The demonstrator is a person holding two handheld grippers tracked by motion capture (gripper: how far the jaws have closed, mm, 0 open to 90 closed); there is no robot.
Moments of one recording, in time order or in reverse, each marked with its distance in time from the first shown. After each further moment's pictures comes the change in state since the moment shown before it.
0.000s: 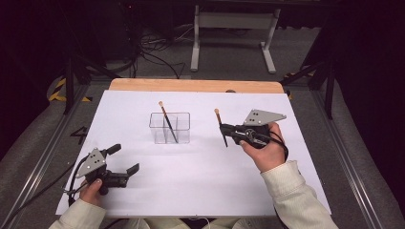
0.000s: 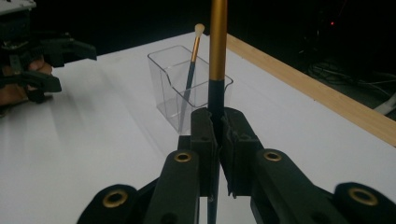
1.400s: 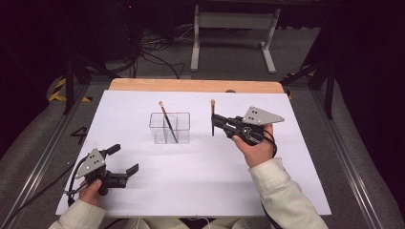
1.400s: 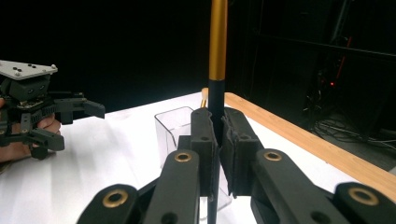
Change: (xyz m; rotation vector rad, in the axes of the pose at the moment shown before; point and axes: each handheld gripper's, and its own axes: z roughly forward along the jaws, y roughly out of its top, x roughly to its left) left arm 0.000 -0.001 -0.001 -0.005 0.003 -0.001; right arm -0.001 0.002 0.024 -0.253 0.036 -0.011
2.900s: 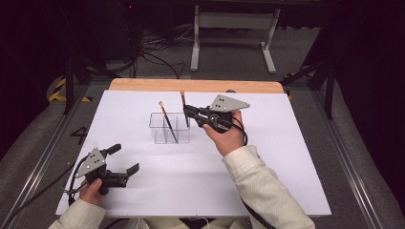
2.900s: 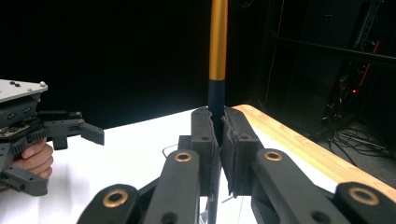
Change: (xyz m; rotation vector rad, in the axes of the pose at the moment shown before) left arm 0.001 0.000 0.002 0.000 -0.010 -0.005; right arm 0.010 0.018 0.077 -0.001 0.053 -0.014
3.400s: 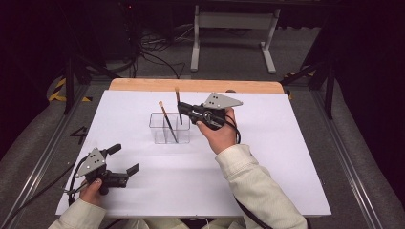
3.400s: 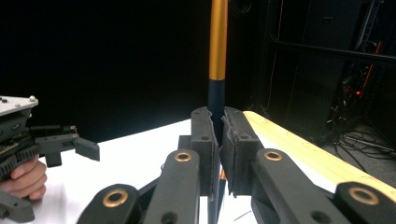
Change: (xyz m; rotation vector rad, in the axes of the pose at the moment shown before) left arm 0.000 0.000 0.000 -0.001 -0.004 0.000; right arm -0.002 -0.002 0.021 -0.033 0.000 0.037
